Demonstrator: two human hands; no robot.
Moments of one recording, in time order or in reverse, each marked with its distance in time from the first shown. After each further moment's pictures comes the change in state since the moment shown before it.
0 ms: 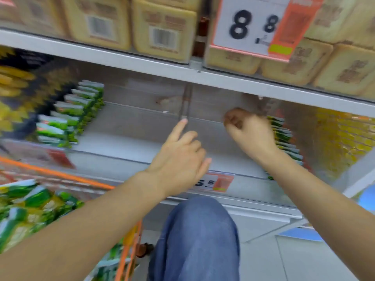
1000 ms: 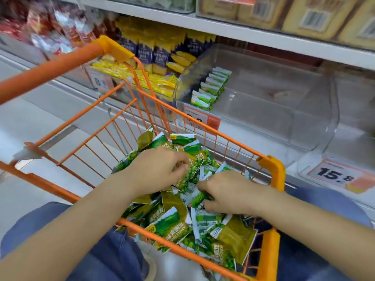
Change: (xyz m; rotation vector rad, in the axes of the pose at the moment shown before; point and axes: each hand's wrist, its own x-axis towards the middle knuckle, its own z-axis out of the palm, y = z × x) left_hand -0.255 -0.102 -0.145 -0.274 -0.530 -0.645; right_hand -0.128 -0.285 0.072 -0.075 -0.948 -0.896
